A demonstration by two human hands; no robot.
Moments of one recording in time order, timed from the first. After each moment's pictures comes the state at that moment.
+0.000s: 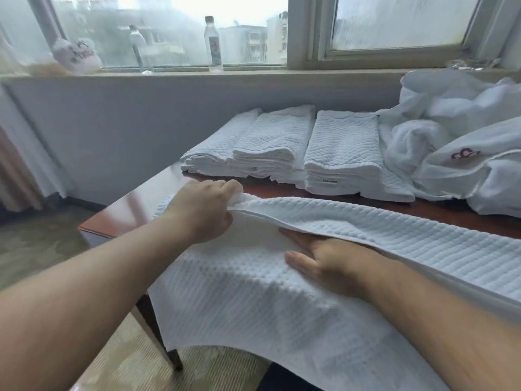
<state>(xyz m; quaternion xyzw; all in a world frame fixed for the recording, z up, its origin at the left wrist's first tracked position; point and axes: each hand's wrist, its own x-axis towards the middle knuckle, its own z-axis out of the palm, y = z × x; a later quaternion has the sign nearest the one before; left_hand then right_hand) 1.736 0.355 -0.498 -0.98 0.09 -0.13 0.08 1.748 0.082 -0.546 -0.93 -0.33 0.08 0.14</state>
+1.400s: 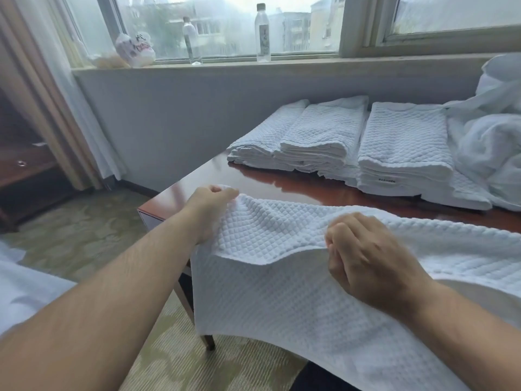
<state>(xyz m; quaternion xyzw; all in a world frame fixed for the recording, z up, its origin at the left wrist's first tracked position) 1.725 0.417 -0.524 -0.74 -0.27 -0.12 -0.60 1.716 0.119 -0.537 -0.81 -0.47 -0.32 0.16</state>
